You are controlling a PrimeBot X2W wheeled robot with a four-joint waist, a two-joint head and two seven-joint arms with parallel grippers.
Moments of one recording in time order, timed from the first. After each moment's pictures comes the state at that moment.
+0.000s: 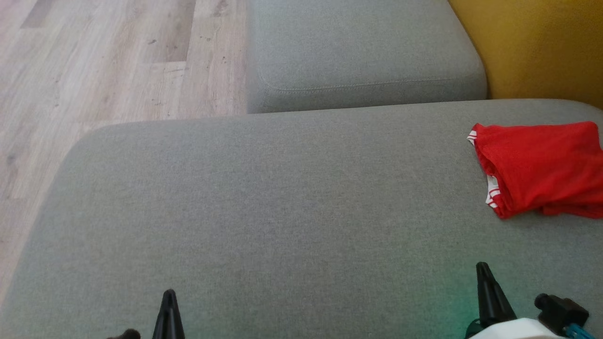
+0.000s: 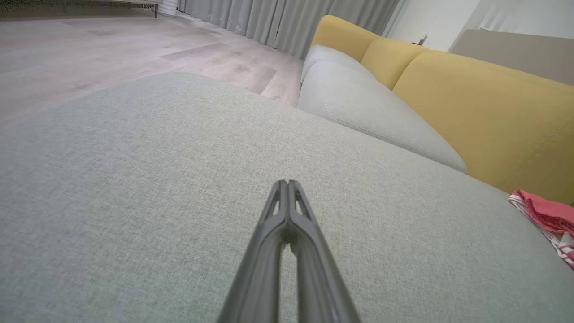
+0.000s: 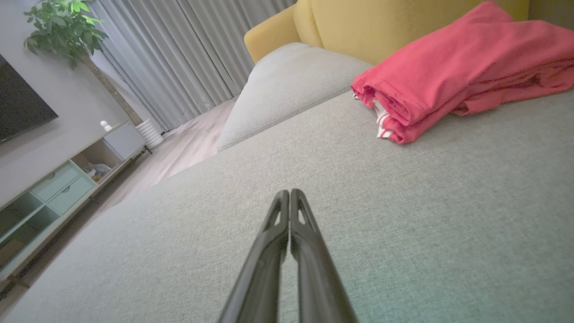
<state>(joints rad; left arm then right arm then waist) 0.19 0.06 -0.19 0.24 -0.50 0.10 -0.19 0.15 -0.04 0.04 0.33 0.44 0.13 -0.18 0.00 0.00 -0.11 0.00</state>
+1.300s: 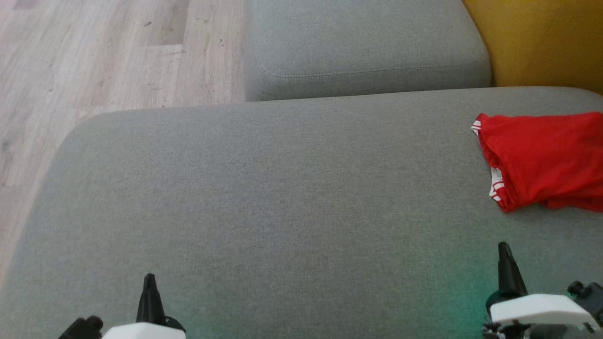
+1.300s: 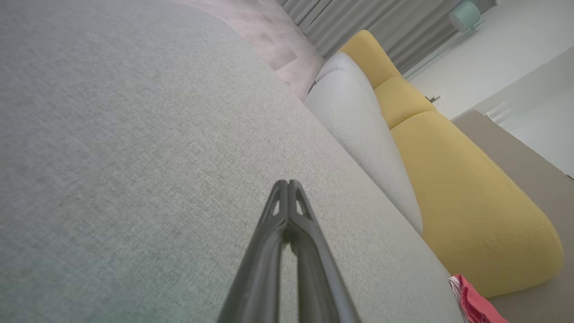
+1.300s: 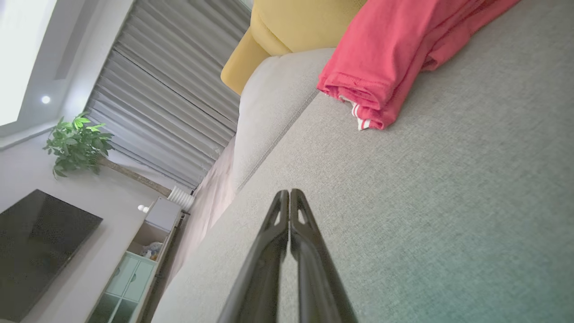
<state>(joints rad) 0.11 0.06 -0.12 0.25 -0.94 0.02 -0.09 0.08 -0.05 -0.02 0.32 0.89 0.13 -0.08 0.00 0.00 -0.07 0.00</state>
